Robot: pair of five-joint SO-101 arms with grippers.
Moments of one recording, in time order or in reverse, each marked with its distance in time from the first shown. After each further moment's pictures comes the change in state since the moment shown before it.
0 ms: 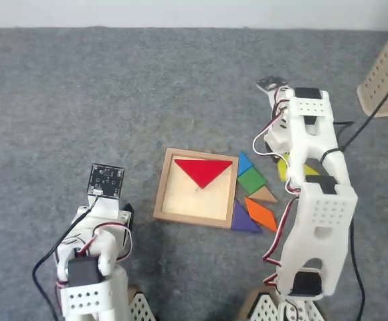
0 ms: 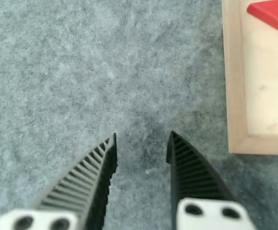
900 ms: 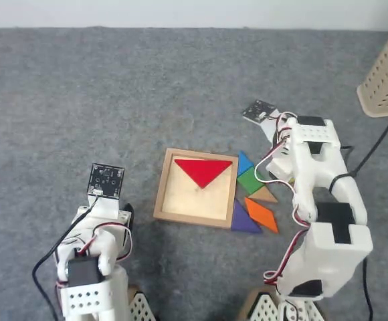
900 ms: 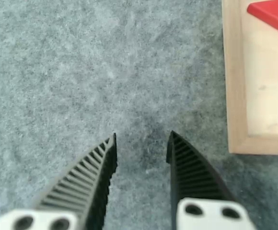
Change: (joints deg) left arm 0.0 0.0 0.0 0.0 0.0; right arm 0.9 -19.8 35.1 -16.8 20.7
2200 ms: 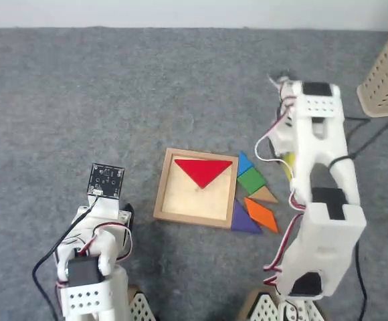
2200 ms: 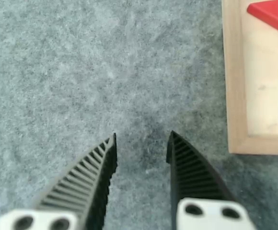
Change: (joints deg) left arm 0.0 0.0 0.0 0.0 0.0; right arm -2.5 8.0 -31.2 25.8 -32.9
